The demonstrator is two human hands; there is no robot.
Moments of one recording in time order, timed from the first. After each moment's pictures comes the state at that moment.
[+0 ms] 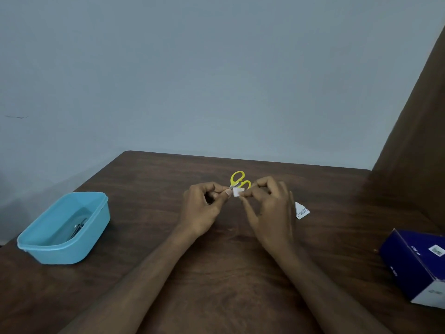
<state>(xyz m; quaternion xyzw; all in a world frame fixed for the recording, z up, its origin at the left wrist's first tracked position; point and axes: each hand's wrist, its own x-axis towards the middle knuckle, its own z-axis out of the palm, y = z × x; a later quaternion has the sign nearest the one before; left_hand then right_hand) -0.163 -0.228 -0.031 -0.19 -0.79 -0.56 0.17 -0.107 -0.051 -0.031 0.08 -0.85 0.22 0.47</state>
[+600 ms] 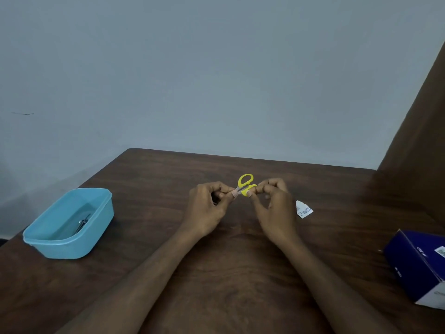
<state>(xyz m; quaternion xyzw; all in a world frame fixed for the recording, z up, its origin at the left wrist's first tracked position) -0.159 -0.225 -0.031 -0.22 -0.79 -0.54 0.17 -0.118 -0.046 -0.033 0.00 -0.85 0.41 0.33</state>
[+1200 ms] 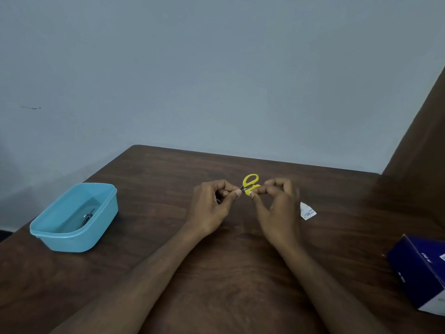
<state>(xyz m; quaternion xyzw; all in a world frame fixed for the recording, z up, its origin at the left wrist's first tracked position) -0.157 -0.226 -0.030 -0.22 -0.79 -0.54 0.18 -0.117 -0.050 -0.035 -0.02 -0.86 0.34 0.37</state>
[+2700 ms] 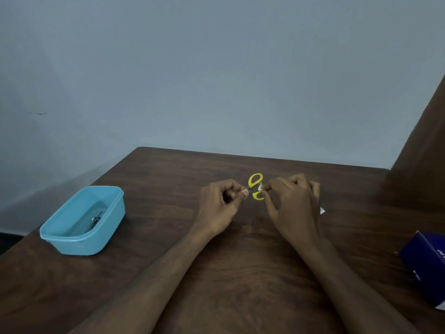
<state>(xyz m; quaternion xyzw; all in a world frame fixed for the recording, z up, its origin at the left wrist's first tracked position) -0.156 -0.225 -0.029 -0.21 -0.80 -0.54 0.17 -0.113 -0.034 -0.025 0.06 -0.89 0.09 0.45</state>
